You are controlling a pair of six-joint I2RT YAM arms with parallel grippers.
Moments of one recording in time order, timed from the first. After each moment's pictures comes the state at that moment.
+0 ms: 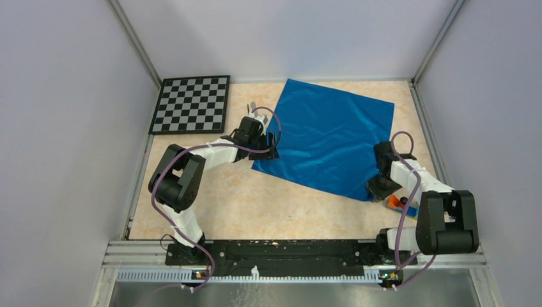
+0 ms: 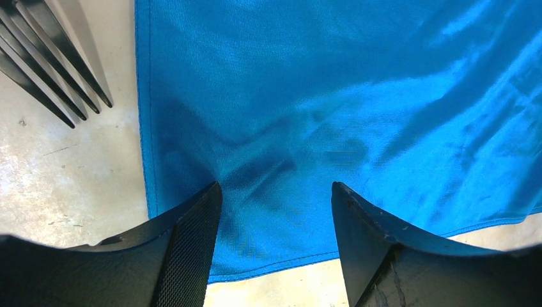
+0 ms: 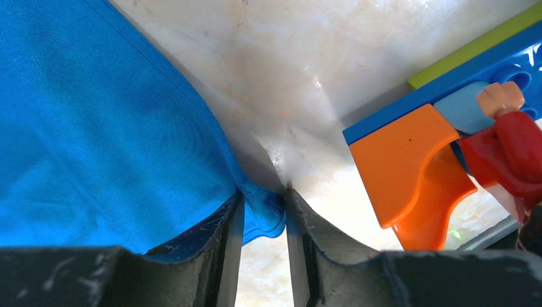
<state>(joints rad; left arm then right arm) -0.49 1.81 1.04 -0.08 0.19 -0.46 0.04 1.34 0.67 -0.81 0.21 1.08</state>
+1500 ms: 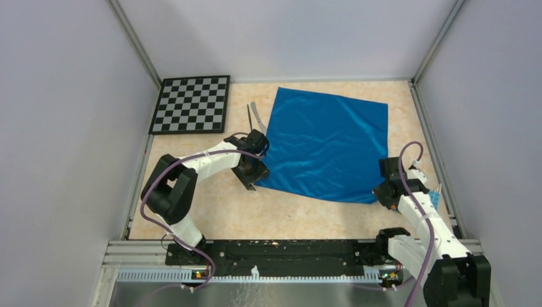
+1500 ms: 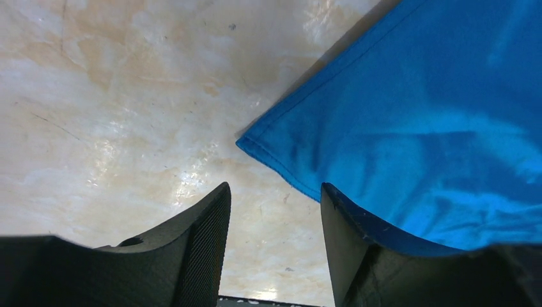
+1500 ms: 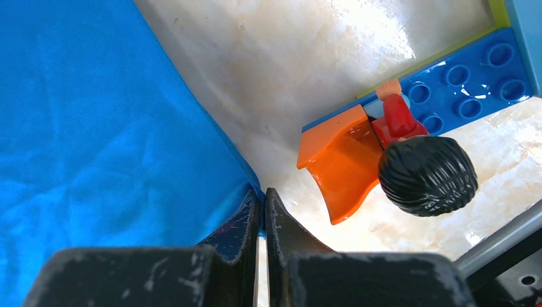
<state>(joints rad) -0.60 1.68 1.05 -0.74 -0.03 -1.27 0.10 0.89 0.50 -0.78 0.35 1.04</state>
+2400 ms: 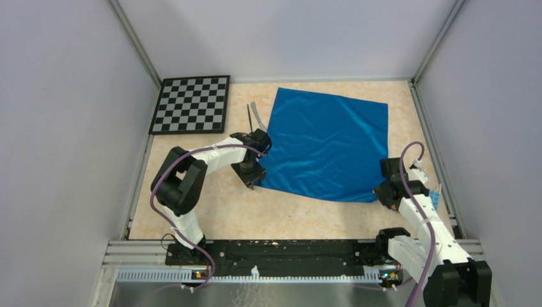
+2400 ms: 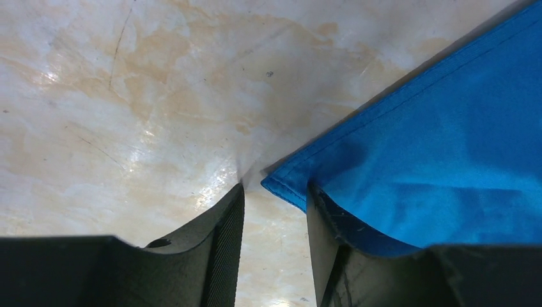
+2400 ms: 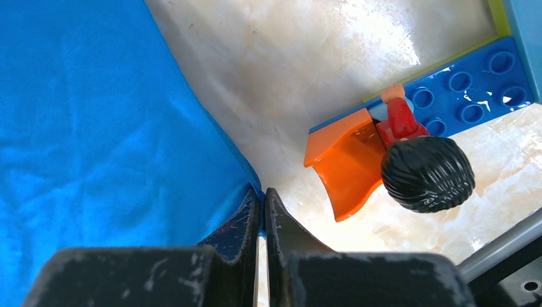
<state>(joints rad) -0.60 1.79 1.13 -0.82 -0.12 -1.27 0.10 0.85 0.50 -0.78 0.35 1.02</state>
